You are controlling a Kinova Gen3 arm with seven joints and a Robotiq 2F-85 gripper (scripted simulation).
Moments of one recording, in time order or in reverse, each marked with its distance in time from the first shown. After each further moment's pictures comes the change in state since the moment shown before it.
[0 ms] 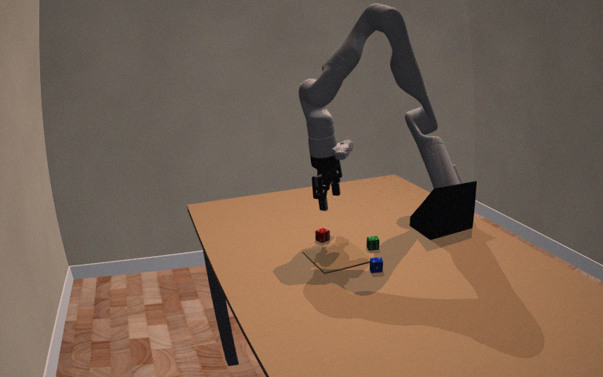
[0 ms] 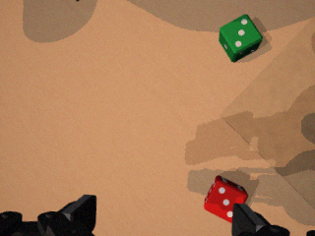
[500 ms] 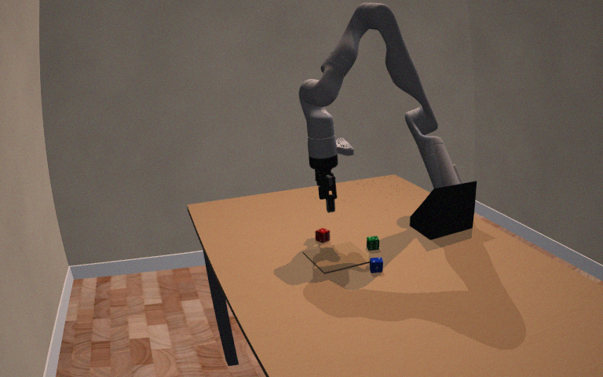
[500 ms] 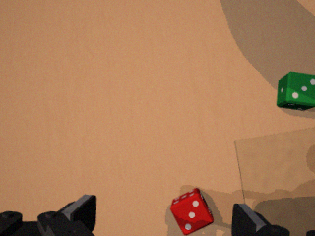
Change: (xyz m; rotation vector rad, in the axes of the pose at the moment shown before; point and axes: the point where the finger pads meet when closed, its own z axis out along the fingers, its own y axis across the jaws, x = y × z) arm -0.003 0.016 0.000 -0.046 -0.041 -0.631
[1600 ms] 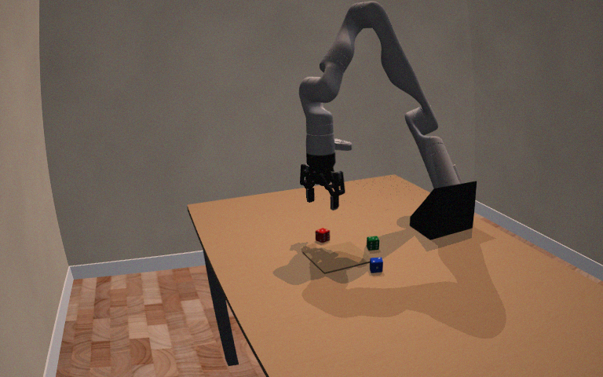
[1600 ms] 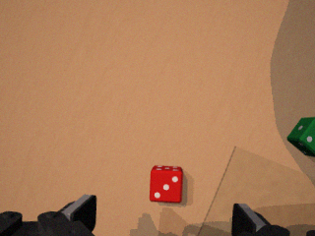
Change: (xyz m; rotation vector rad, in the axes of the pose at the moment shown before) arm -0.016 0.018 -0.009 -0.051 -0.084 -0.534
